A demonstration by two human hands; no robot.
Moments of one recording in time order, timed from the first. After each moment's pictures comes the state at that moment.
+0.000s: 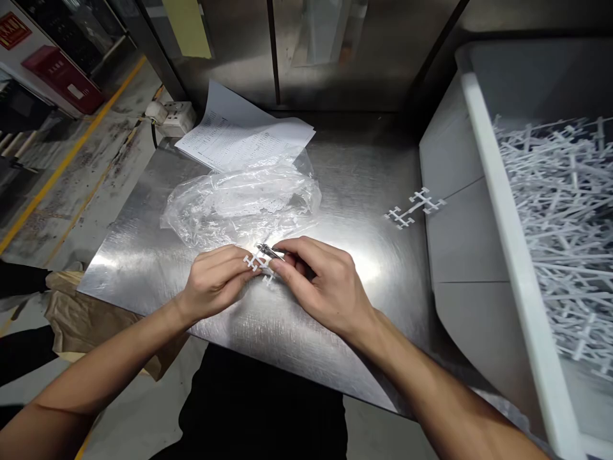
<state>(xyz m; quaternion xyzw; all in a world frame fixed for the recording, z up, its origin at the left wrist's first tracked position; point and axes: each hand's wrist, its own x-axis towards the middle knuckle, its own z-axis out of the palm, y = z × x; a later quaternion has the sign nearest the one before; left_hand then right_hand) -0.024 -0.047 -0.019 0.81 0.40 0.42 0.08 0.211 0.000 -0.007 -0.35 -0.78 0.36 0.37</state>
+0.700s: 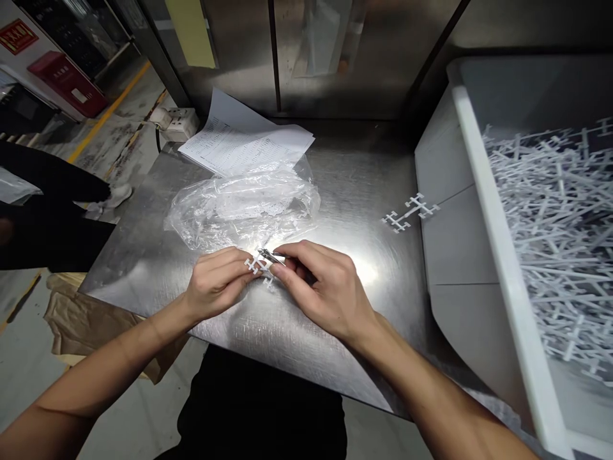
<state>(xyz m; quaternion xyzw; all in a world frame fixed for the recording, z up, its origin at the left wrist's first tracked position) -0.025 -0.047 -0.020 0.81 0.39 0.42 0.08 0.213 0.000 -0.001 -0.33 -0.79 0.34 0.37</state>
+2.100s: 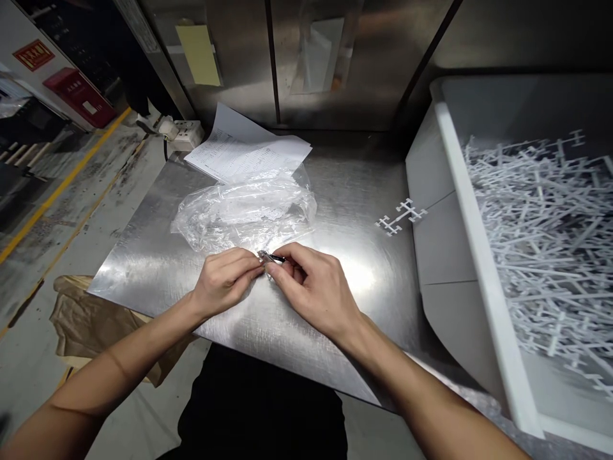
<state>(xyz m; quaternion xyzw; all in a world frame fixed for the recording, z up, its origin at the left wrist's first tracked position) -0.023 -0.045 -0.028 0.81 0.43 0.38 0.06 0.203 -0.007 0.007 -0.42 -0.74 0.42 0.31</state>
